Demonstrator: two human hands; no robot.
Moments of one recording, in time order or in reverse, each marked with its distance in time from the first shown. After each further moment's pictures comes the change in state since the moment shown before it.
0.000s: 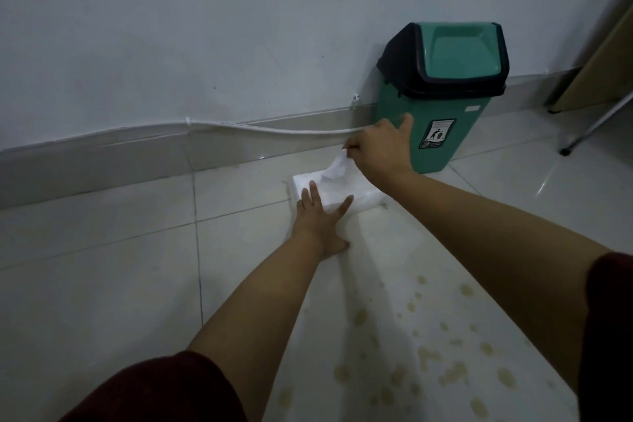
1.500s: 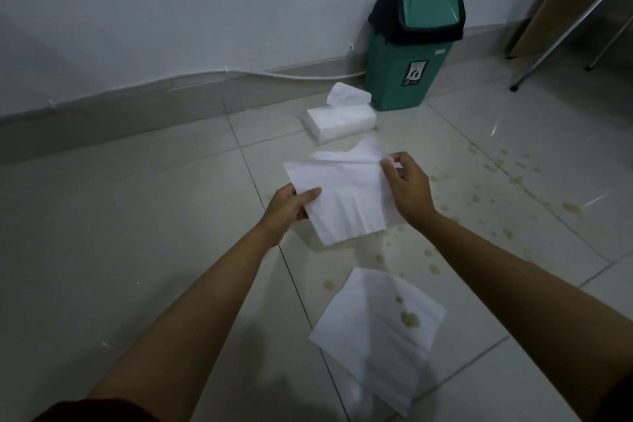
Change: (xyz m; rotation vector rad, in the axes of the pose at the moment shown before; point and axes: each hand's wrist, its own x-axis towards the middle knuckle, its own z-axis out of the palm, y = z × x) left_hand -0.248 -0.045 0.012 -1.660 0.043 -0.092; right_hand -0.257 -0.053 -0.073 0.920 -0.032 0.513
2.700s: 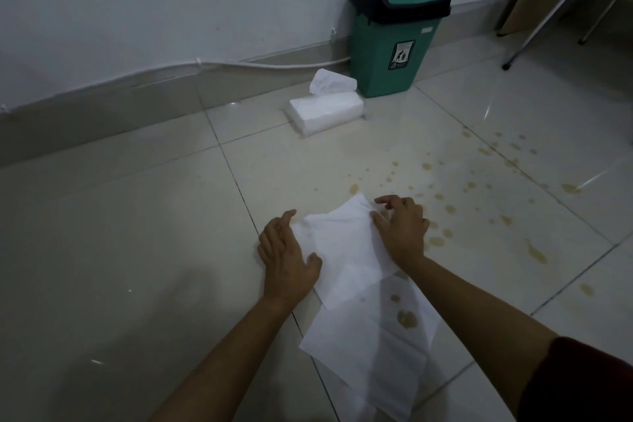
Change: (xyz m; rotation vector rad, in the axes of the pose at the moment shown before) left_hand -0.048 -0.090 0.031 1.013 0.379 0.325; right_hand -0.041 0.096 0.027 -0.426 0.043 0.155
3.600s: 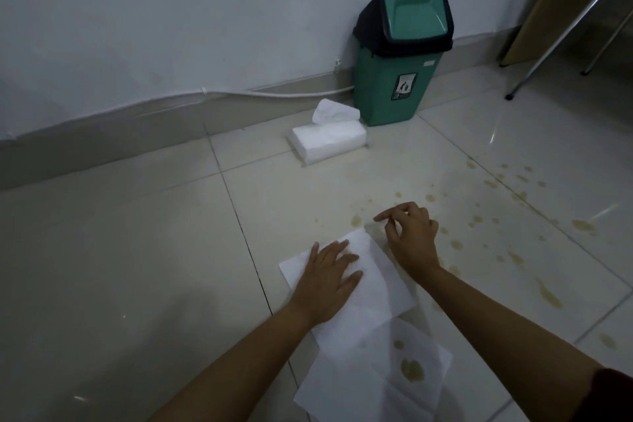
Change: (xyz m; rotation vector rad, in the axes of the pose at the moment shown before) left_hand 0.038 0.028 0.031 0.077 -0.438 0.387; right_hand 0.040 -0.008 -0.023 0.007 0.060 -0.228
